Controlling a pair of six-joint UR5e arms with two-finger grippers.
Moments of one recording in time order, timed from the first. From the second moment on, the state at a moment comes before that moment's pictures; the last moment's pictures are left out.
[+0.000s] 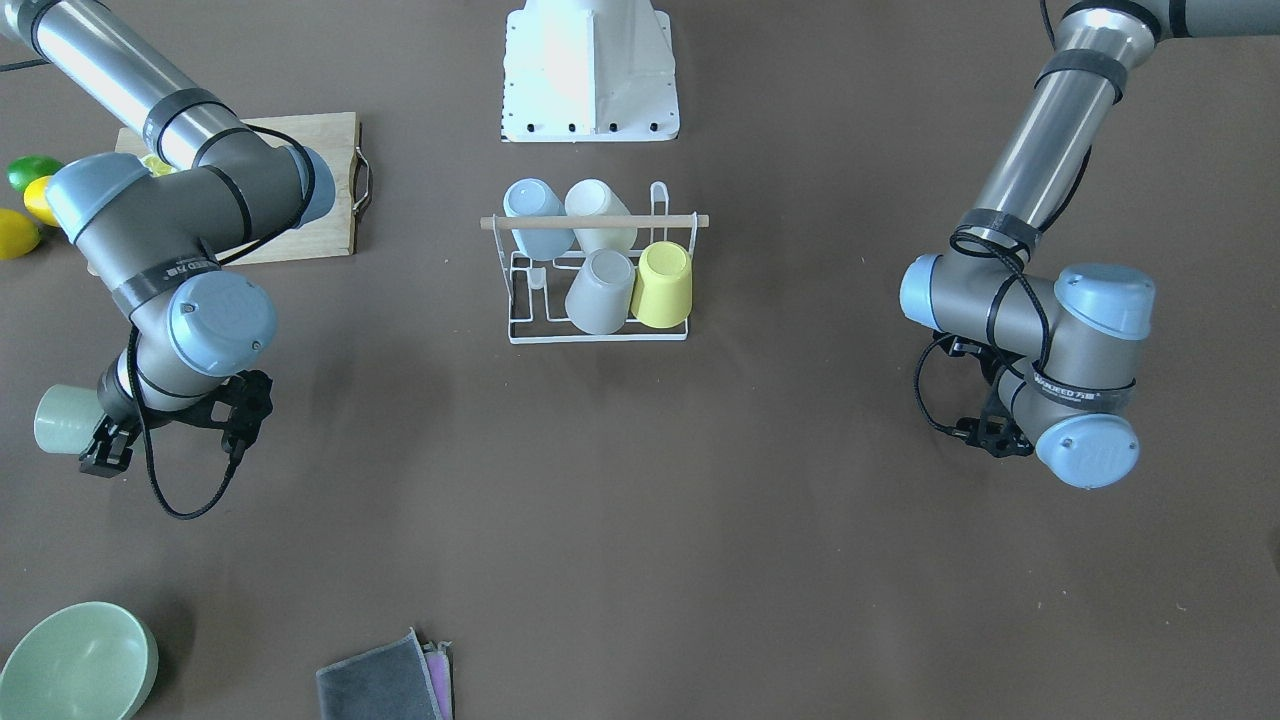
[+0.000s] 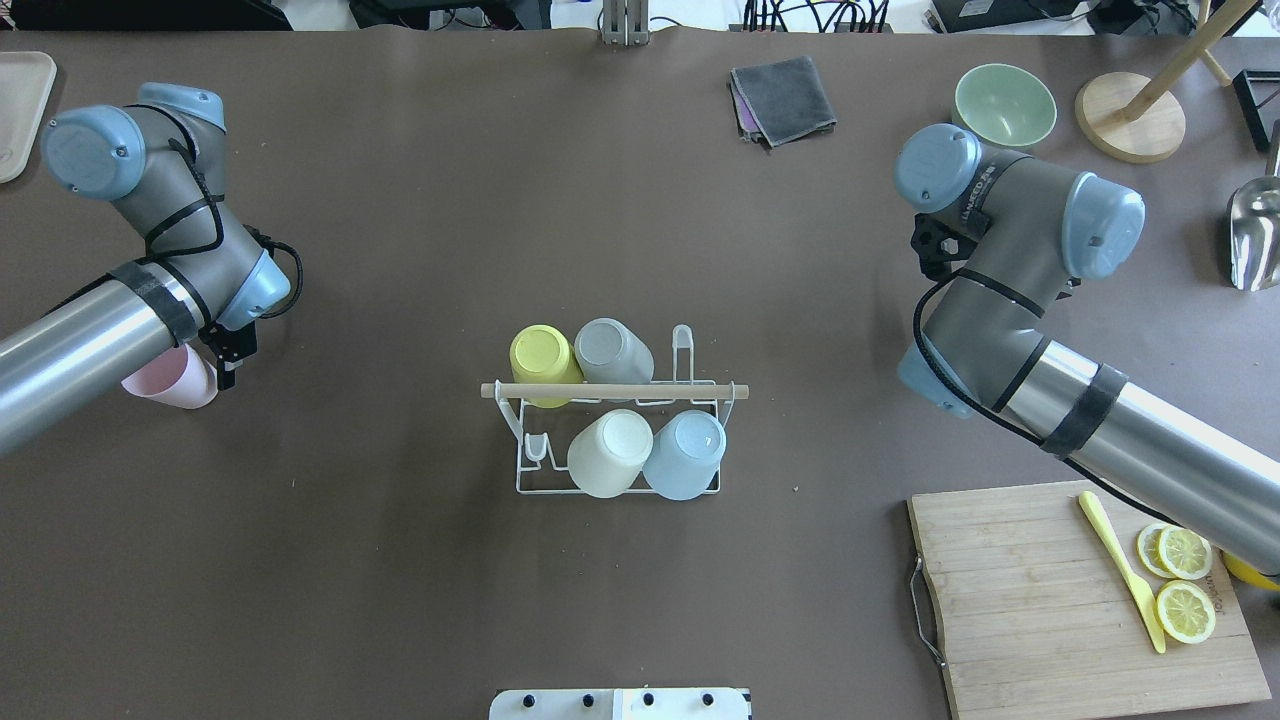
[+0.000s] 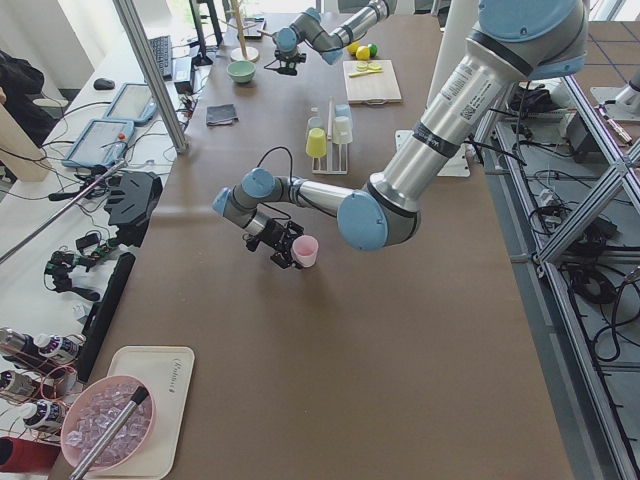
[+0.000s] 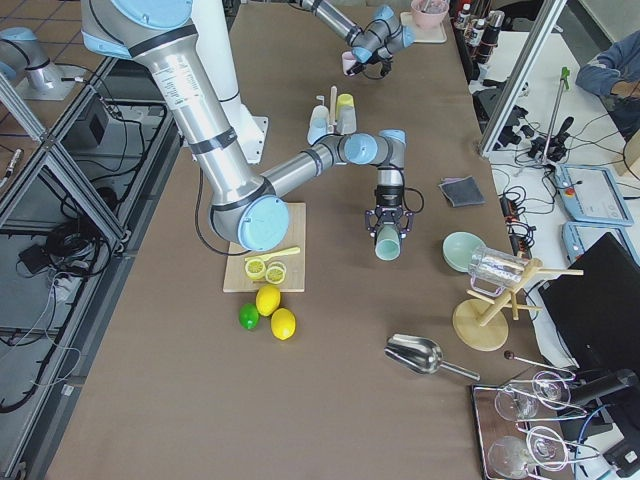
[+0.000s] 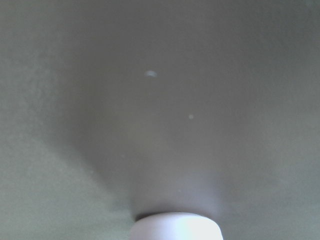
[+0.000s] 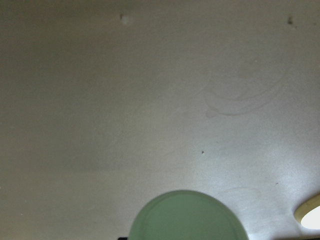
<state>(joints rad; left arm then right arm) -0.93 -2.23 -1.05 -0.84 -2.38 0.23 0.83 -1.08 1.54 -2.00 1.56 -0.71</state>
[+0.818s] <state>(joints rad) -0.92 -2.22 -1.17 -0.71 -2.33 0.23 1.03 -1.12 1.65 -1.96 2.15 -0.71</state>
